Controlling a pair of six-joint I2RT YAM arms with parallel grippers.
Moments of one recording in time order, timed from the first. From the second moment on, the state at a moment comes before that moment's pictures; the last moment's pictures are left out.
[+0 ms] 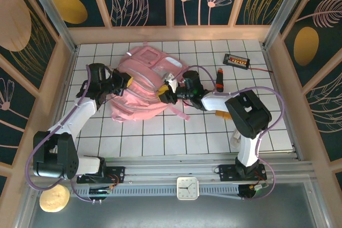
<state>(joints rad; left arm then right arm) -0.12 1.34 0.87 -0.09 0.51 -1.28 0.63 1.87 0.98 0.46 -0.66 -0.08</state>
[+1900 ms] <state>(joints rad) -0.19 1.33 0.81 0.01 0.43 -1.28 0.64 1.94 1.45 -0.44 -0.85 0.60</state>
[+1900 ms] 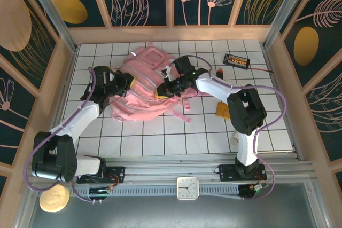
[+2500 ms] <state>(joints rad) -0.28 1.34 0.83 0.04 0.35 -1.27 0.67 2.02 1.57 -0.46 -0.92 0.91</state>
